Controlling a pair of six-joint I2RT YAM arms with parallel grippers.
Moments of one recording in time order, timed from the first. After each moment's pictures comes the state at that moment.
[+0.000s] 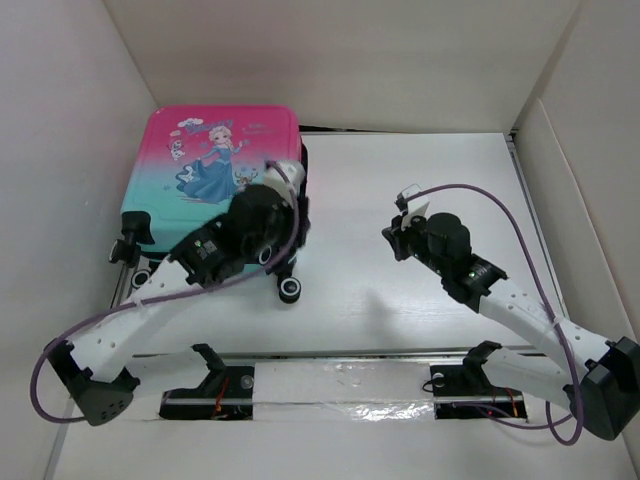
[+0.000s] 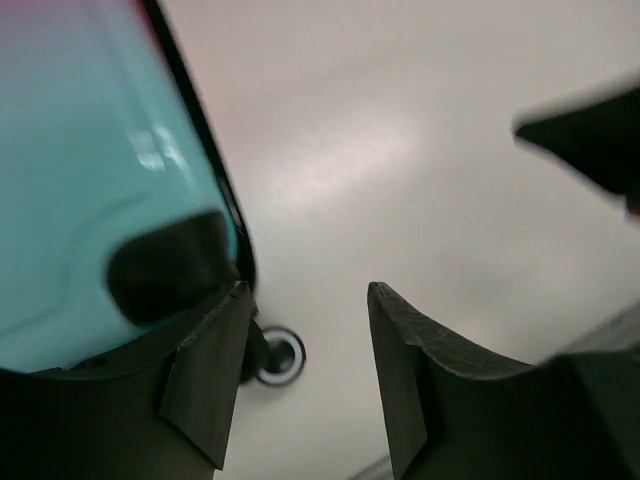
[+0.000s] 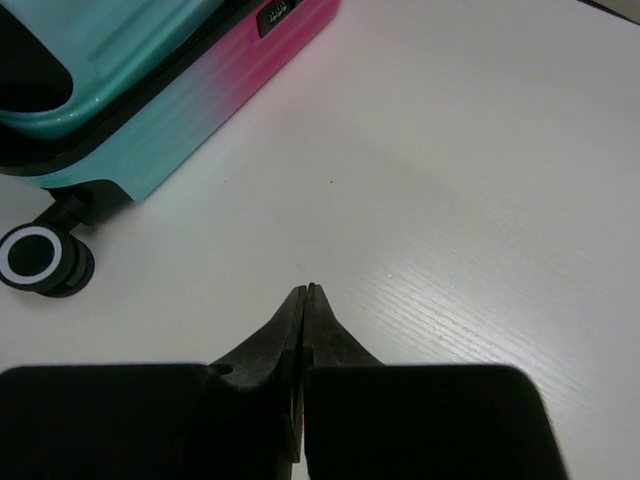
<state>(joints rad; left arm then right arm) -0.89 1.08 1.21 -0.69 -0.26 -0.27 0.63 1.01 0.70 0.02 0.04 0.02</state>
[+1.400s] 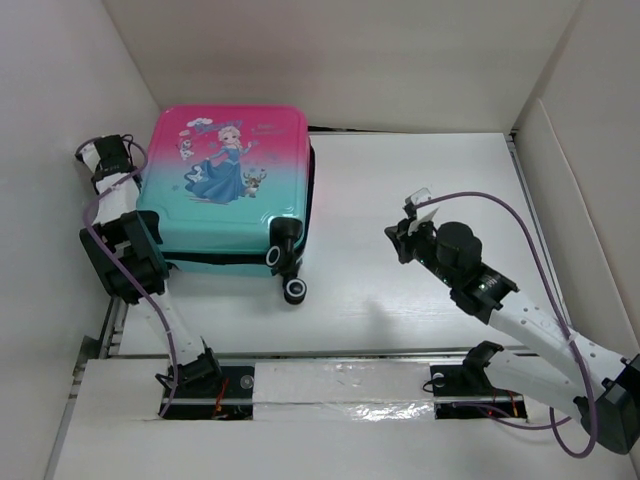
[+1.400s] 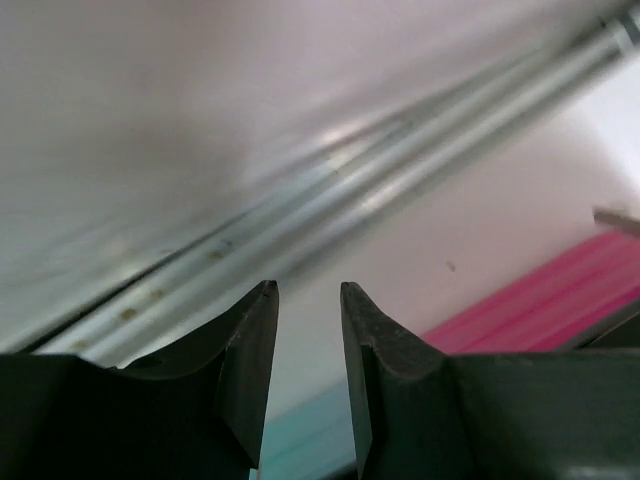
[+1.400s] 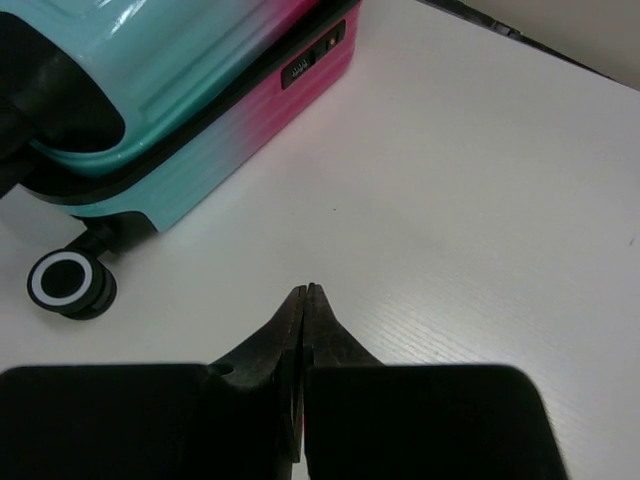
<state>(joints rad) 0.41 1.96 1.61 -0.47 -0.32 -0.47 0.68 0.91 0.67 0.03 0.08 0.01</state>
